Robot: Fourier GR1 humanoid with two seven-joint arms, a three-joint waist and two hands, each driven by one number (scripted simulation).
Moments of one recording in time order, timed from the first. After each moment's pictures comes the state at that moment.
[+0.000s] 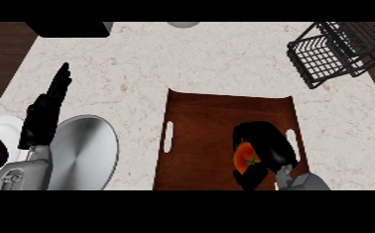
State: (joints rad) left arm -0.14 0.23 0.12 -1.50 -0.21 0.03 0.09; right arm -0.12 -0.23 0.44 -1.61 0.71 0.26 0.39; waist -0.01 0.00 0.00
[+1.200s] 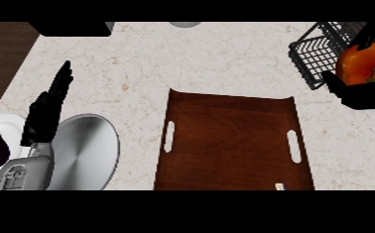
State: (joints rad) left arm -0.17 0.23 0.13 -1.47 -0.22 0.02 0.07; right arm -0.50 -0.48 -0.16 -1.87 0.45 0.34 0.39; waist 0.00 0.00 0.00
